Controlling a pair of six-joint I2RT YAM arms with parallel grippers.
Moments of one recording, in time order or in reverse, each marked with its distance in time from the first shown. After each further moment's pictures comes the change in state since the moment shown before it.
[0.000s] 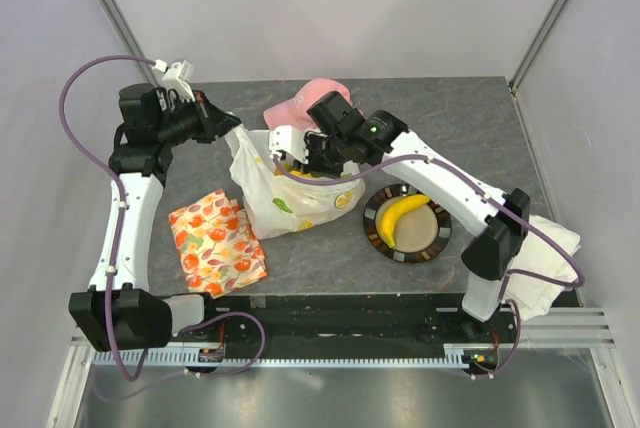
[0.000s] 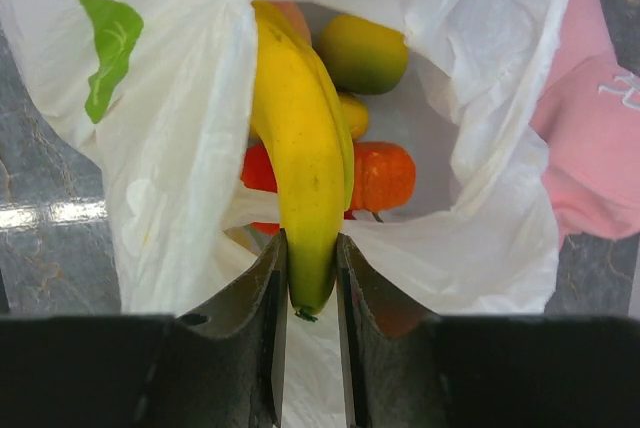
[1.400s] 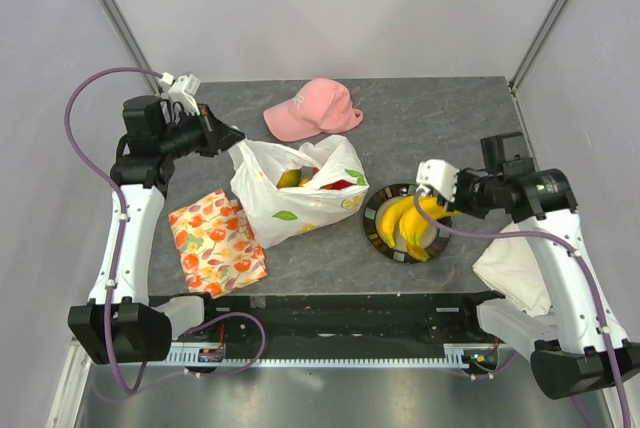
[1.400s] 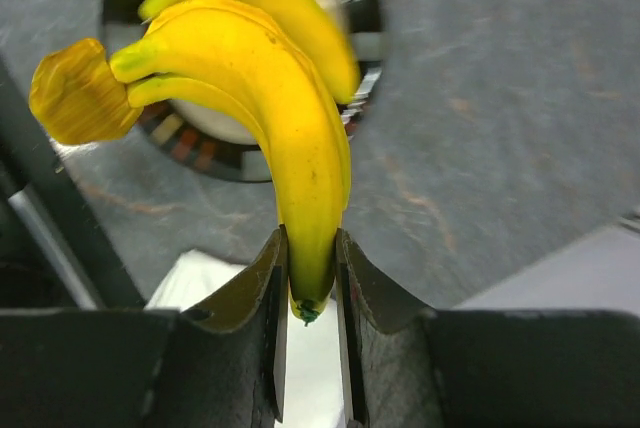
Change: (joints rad) left arm -0.014 -0.062 -0.072 -0.046 0.023 0.025; right arm -0.647 -0.808 -0.586 -0.291 -0.071 -0.368
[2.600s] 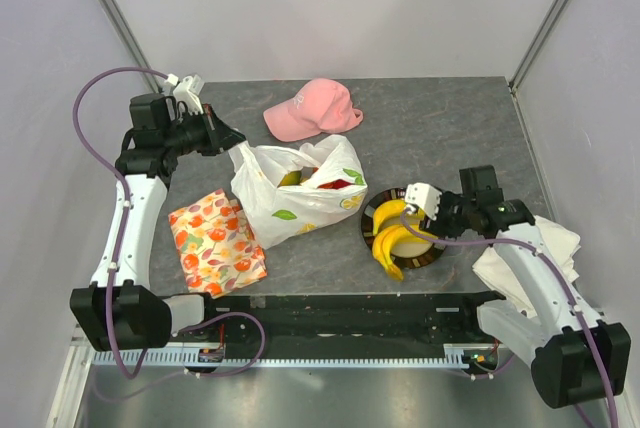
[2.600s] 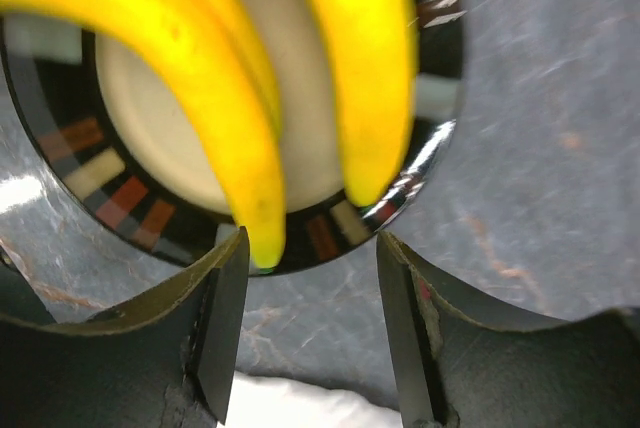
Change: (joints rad) left arm 0.000 0.069 0.011 -0.027 -0.025 0.008; right arm -0.007 -0.053 -0.617 0.489 -0.039 0.007
